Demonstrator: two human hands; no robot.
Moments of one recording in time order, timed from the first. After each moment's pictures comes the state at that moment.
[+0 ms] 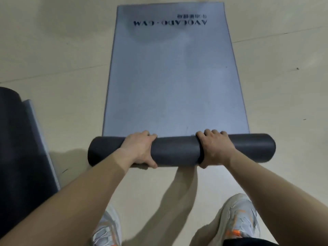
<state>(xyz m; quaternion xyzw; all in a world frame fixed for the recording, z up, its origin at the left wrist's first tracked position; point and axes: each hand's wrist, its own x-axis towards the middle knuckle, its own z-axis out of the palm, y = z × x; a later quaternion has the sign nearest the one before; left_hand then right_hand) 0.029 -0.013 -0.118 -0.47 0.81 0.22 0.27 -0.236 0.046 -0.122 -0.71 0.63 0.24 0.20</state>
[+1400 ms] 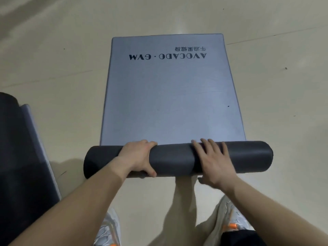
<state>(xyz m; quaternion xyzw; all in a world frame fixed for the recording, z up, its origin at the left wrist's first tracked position) 0.028 0.014 -0.103 -0.46 0.80 0.27 0.27 -0.221 0.119 -0.102 -0.69 0.66 0.21 0.20</state>
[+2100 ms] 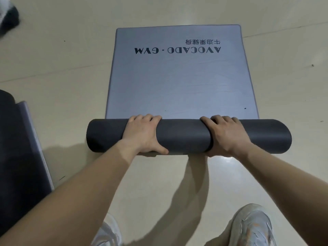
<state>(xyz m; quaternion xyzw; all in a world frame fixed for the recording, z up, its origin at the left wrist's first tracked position) 0.019 -0.054 -0.127 -0.52 0.83 0.14 0.16 -0.247 0.010 -0.117 -0.73 0.66 0.15 0.14</state>
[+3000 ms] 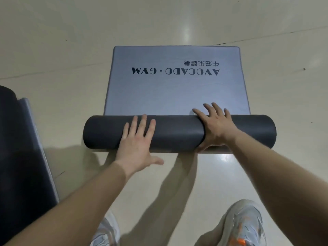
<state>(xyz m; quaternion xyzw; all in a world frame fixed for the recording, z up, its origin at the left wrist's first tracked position) 0.035 0.004 -0.114 -0.55 0.81 0.10 0.14 -0.239 -0.012 -0.099 -0.71 0.65 0.17 0.21</state>
